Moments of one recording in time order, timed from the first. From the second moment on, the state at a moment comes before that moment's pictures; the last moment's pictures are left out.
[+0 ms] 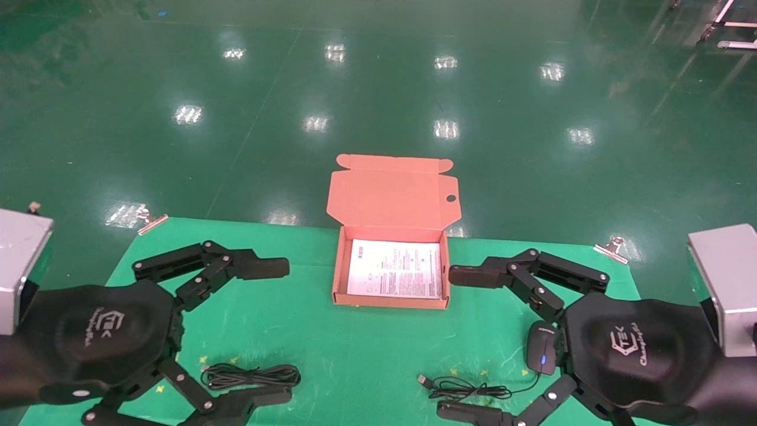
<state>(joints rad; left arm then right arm) -1.08 0.61 0.28 -1.28 0.74 1.49 -0.19 1.07 -0.61 -0.28 1.28 -0.73 -1.50 0.19</state>
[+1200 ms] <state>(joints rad) -1.13 0.62 0.32 -1.29 0.83 1.52 -0.17 1.13 -0.61 -0.31 1.30 -0.83 -1.52 0.16</state>
